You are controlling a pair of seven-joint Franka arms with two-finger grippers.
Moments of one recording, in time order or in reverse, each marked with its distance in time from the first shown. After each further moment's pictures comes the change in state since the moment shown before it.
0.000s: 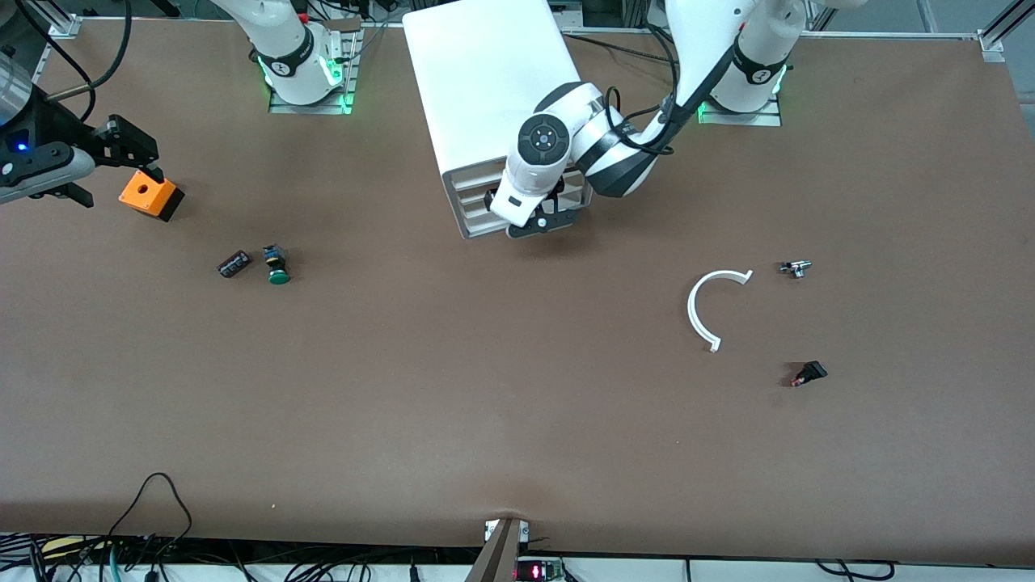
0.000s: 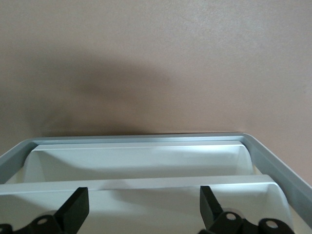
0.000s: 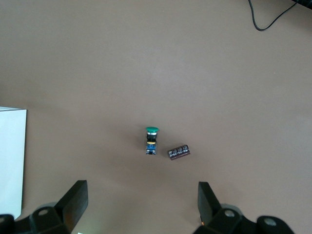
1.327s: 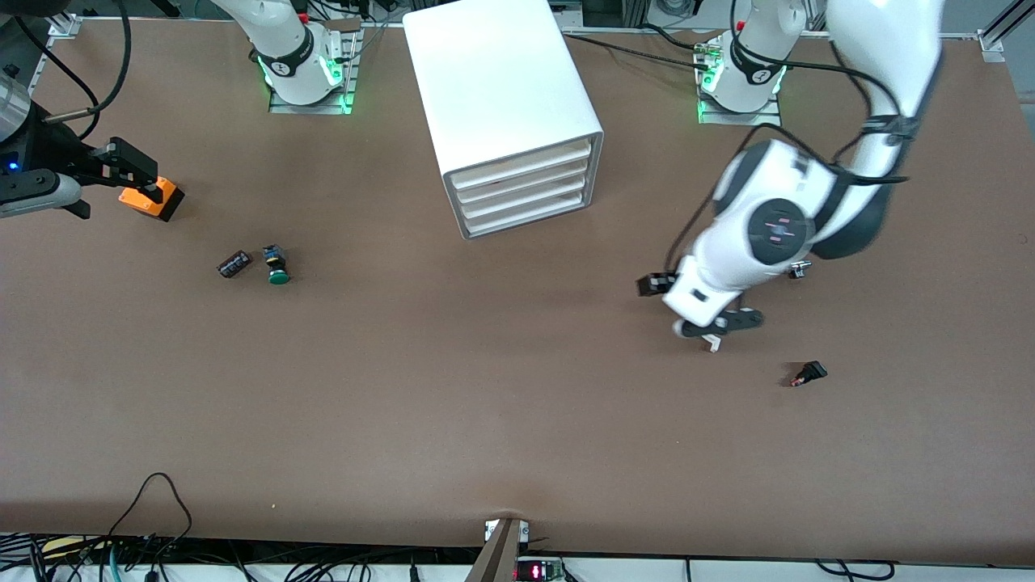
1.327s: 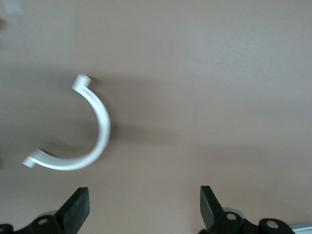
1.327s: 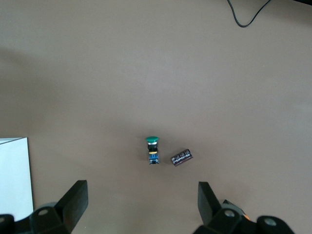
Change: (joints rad) left arm 0.522 -0.128 -0.002 0.119 0.146 -0.272 0.605; right arm -0.004 0.065 0.011 0.081 -0.001 -0.002 0.160
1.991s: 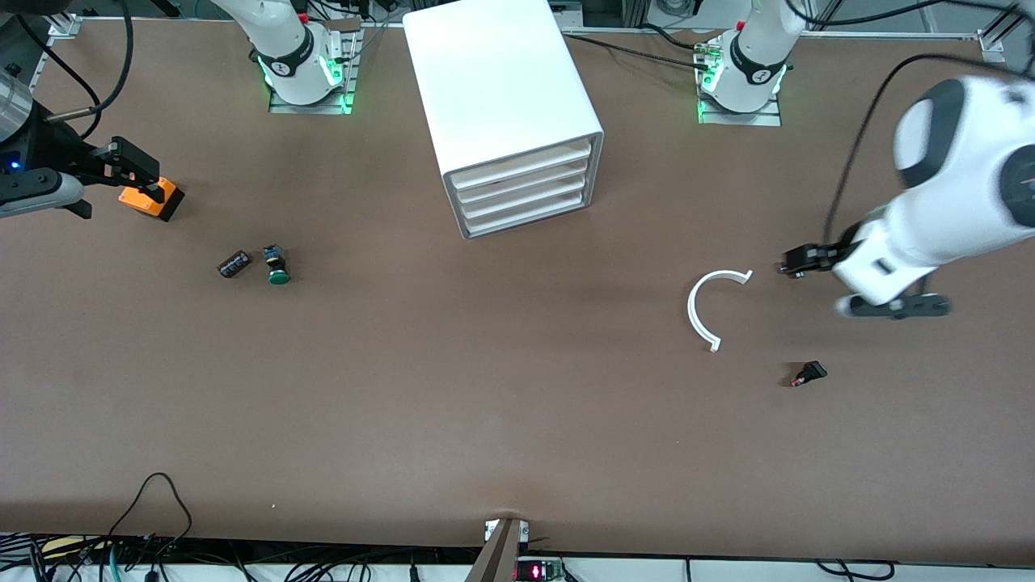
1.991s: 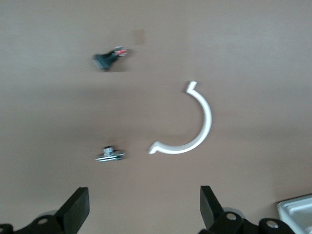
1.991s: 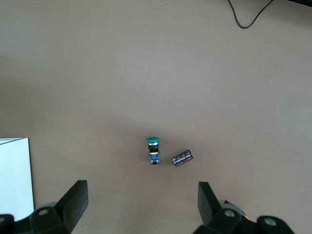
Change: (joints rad) left arm 0.028 -0.241 0.300 0.004 -0.045 -0.237 0.447; right arm 0.003 0.000 0.003 0.002 0.000 0.000 0.001
